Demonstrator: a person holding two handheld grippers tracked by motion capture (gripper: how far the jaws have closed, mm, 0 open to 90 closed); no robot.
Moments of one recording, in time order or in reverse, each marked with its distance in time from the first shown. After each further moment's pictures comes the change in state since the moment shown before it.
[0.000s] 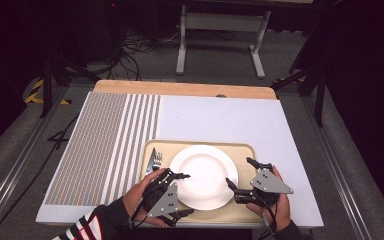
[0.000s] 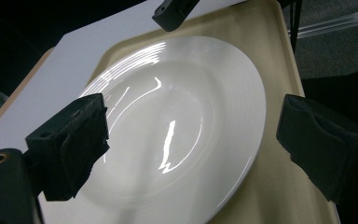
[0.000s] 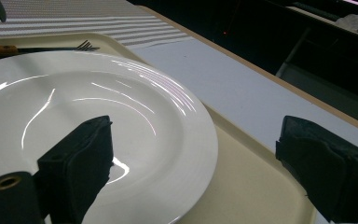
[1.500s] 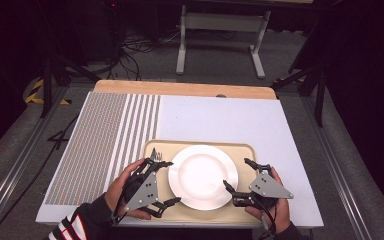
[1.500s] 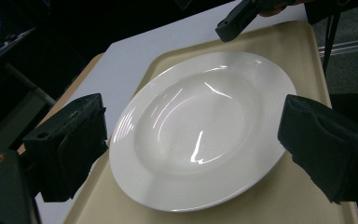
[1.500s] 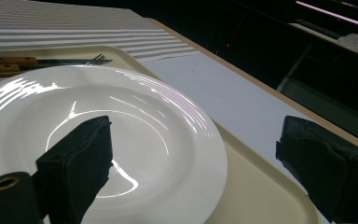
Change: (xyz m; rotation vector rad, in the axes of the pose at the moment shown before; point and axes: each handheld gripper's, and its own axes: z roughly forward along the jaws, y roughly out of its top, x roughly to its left) left arm 0.018 0.000 -0.044 -0.044 0.109 -0.036; right arm 0.010 0.009 -0.006 -0.040 0.012 -0.038
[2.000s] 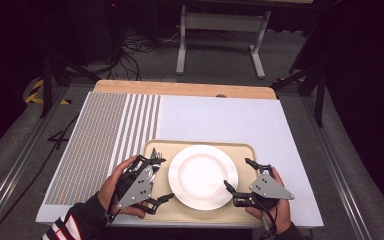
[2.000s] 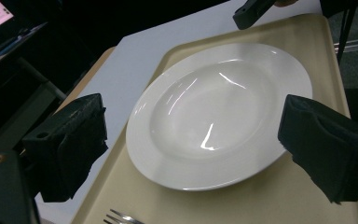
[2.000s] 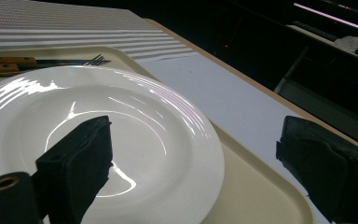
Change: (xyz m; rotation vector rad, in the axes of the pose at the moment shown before) left arm 0.010 -0.008 -0.014 0.016 0.038 -0.010; right arm 0.000 0.001 -0.002 0.000 -0.007 -0.007
